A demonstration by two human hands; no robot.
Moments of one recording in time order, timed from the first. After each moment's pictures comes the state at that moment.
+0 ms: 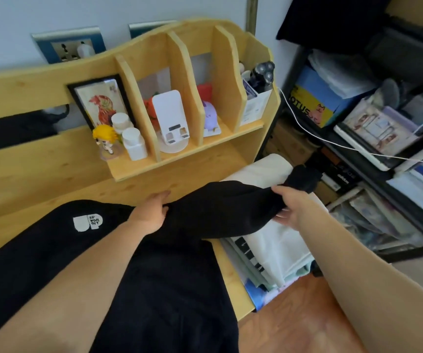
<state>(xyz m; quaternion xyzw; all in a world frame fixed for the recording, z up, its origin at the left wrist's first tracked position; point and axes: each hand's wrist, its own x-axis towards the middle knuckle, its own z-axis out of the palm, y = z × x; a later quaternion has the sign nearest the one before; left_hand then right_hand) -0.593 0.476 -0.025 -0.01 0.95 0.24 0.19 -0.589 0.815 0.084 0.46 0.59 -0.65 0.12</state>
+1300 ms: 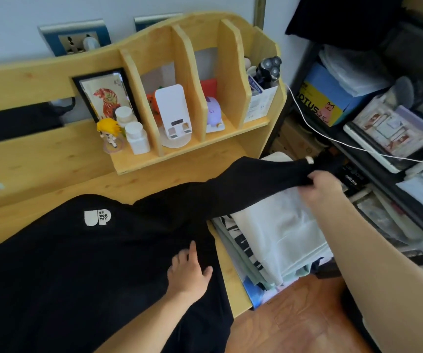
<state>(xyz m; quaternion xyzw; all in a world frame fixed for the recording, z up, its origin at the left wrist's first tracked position) -0.445 0.593 -0.083 -0.08 0.95 0.18 0.25 -0.652 0.886 0.050 0.45 0.47 -0.76 -0.06</state>
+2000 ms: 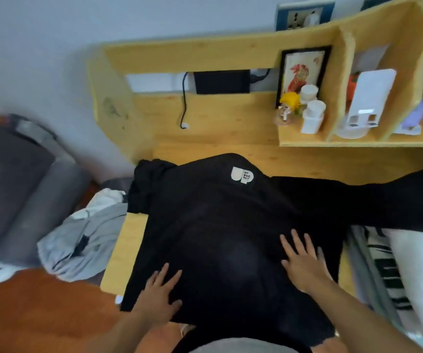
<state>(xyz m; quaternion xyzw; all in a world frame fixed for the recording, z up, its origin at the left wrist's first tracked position) -0.177 0.368 -0.077 -0.33 0.84 0.24 0.35 -0.461 0.641 -0.089 -0.26 0.90 0.03 0.34</state>
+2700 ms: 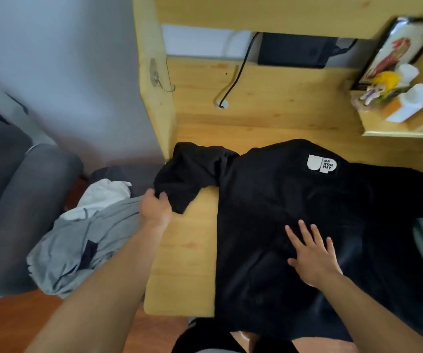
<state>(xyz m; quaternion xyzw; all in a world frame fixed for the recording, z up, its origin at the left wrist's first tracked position) -0.269 0.098 -0.102 -0.55 0.73 0.39 -0.06 -0.369 0.475 -0.079 -0.21 0.91 0.15 0.33</state>
